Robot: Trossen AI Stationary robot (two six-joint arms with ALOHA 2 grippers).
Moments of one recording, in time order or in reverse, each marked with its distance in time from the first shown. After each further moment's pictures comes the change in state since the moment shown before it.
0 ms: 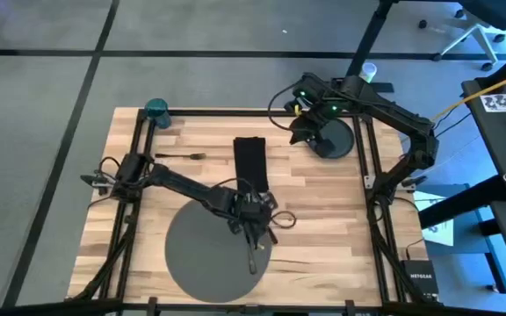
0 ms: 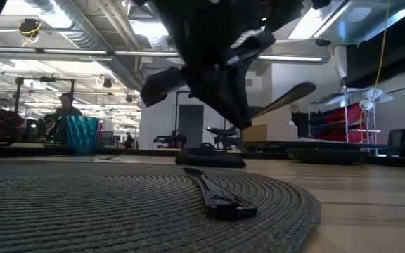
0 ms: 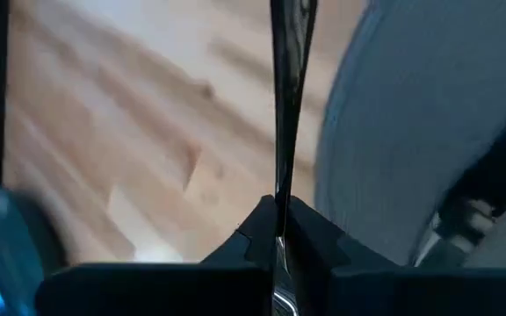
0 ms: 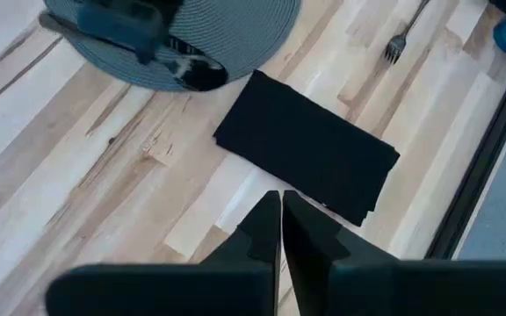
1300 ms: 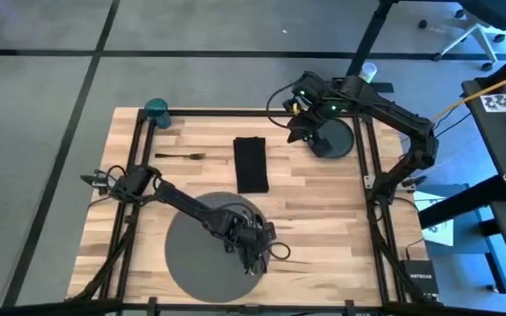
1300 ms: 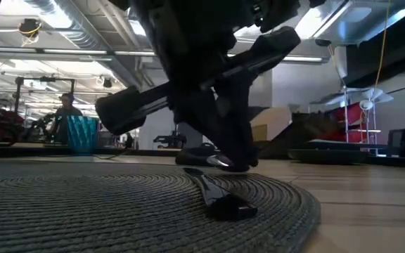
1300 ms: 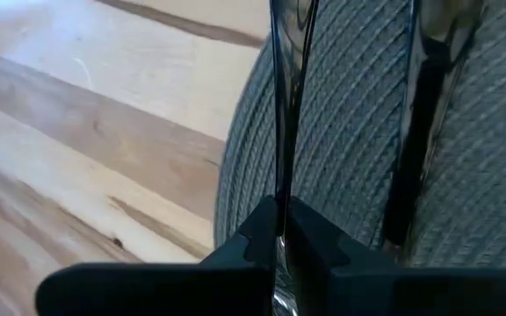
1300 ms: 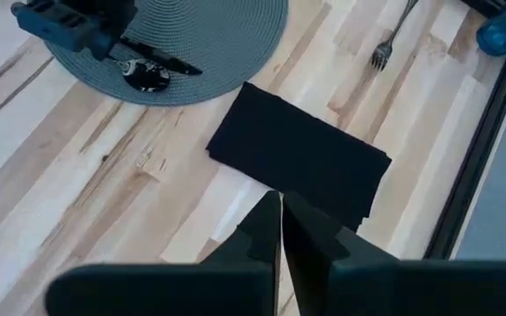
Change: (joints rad) left arm -0.108 0.098 0.000 0.077 0.073 0.065; right arm 0.002 0.000 0.000 0.039 -0.010 0.053
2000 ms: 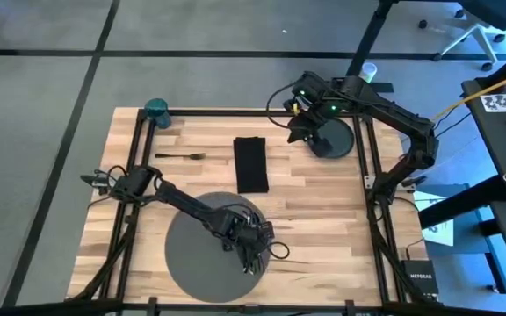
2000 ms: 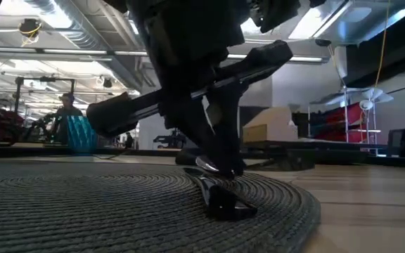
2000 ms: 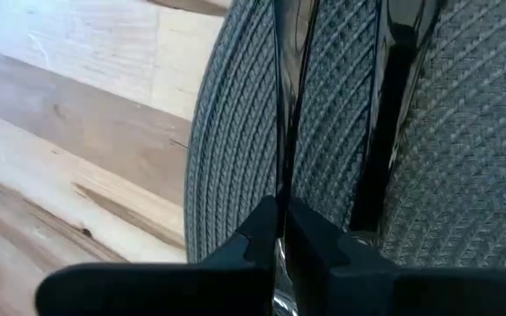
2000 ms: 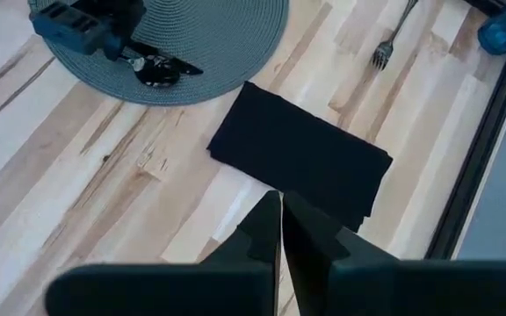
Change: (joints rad) left arm 0.000 0.006 0.000 -0.055 0.000 -0.005; right arm 0.000 0.000 0.000 -0.004 0.000 0.003
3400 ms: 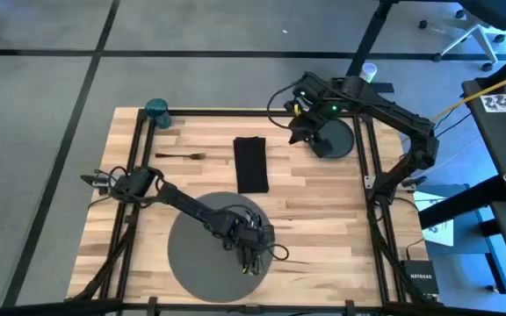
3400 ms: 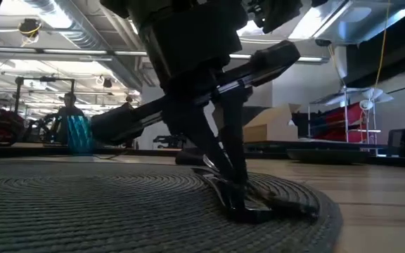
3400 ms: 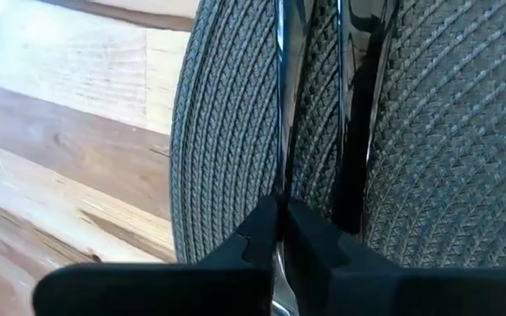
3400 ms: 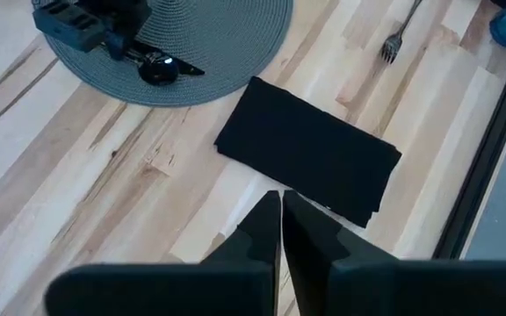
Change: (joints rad) left arm 0.002 0.027 -0.001 0.033 0.012 0.083; right arm 0.000 0.000 0.000 -0.023 0.000 0.000
